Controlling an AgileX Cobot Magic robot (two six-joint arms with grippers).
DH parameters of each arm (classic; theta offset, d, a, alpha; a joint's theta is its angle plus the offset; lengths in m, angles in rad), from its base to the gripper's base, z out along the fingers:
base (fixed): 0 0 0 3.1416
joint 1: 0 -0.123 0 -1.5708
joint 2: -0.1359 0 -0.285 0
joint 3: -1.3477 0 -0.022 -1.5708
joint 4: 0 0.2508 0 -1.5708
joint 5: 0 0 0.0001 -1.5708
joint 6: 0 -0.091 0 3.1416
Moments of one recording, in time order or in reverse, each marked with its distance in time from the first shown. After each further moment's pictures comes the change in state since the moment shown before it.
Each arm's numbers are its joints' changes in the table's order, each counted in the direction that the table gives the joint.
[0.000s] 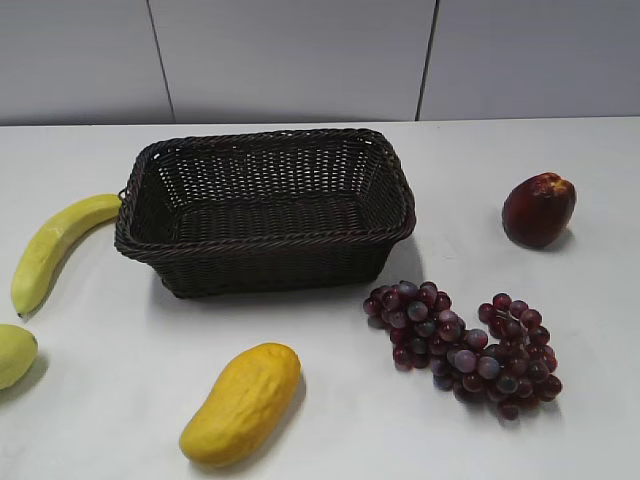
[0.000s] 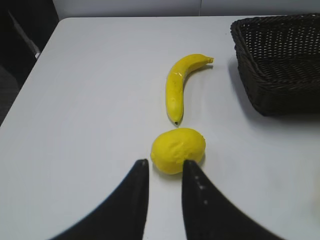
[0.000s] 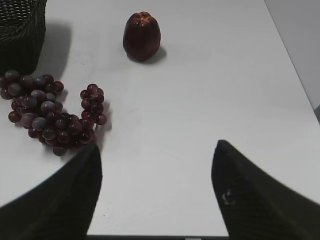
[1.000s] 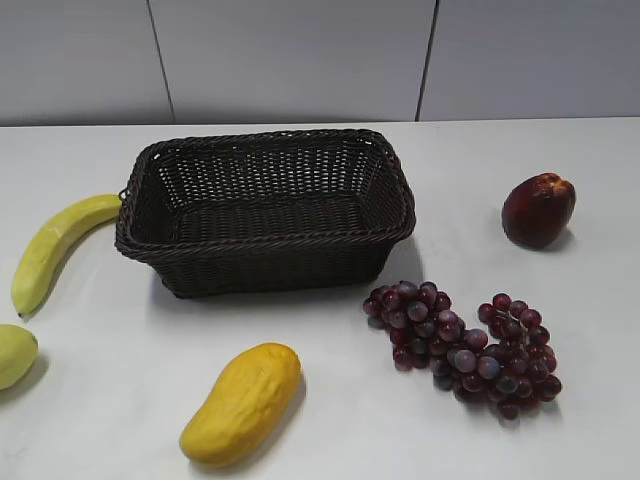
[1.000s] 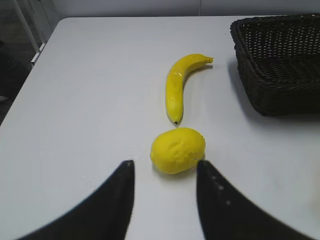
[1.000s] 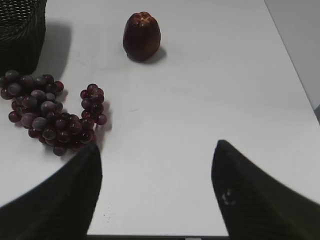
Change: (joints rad) left arm 0.000 0.000 0.000 -0.001 0.000 0.000; right arm 0.000 0.000 0.000 0.000 0.000 0.000
